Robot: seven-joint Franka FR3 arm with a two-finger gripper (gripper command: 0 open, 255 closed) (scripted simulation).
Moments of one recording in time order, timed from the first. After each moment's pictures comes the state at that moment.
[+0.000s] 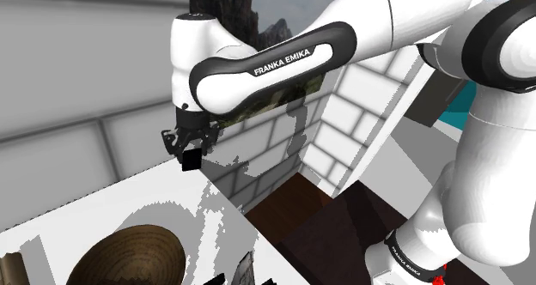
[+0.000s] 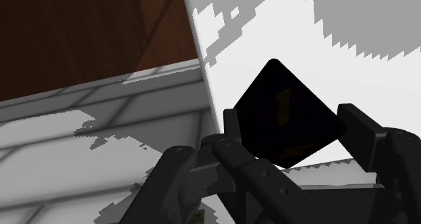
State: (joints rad) arm 0.30 0.36 0.34 -1.83 -0.14 2.18 0.73
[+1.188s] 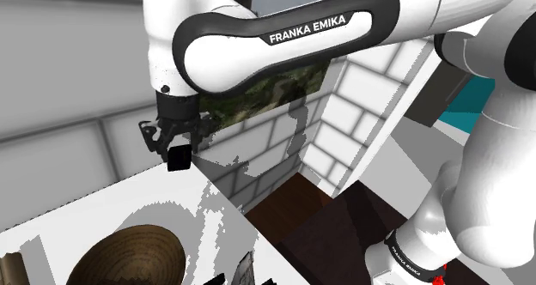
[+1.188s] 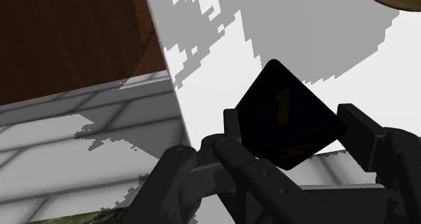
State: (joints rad) arm 0.37 0.28 0.39 -1.76 -0.11 2.04 0.82
